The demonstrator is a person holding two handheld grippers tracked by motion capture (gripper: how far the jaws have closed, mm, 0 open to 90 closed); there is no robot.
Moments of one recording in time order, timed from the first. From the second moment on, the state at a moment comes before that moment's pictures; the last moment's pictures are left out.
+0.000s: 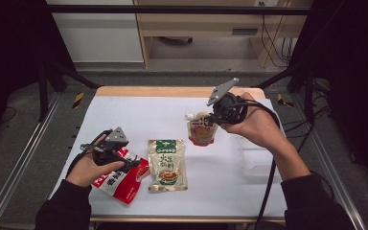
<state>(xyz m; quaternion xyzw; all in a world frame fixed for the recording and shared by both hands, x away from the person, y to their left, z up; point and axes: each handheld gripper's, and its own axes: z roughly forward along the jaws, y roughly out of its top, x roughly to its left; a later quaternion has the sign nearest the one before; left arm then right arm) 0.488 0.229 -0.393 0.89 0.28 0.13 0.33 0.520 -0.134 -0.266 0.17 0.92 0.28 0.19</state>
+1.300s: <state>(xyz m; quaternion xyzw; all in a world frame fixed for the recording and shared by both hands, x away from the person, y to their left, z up) 0.487 0.258 -0.414 0.88 0.32 0.13 0.32 0.521 -0.207 -0.222 0.22 0.89 0.30 0.26</state>
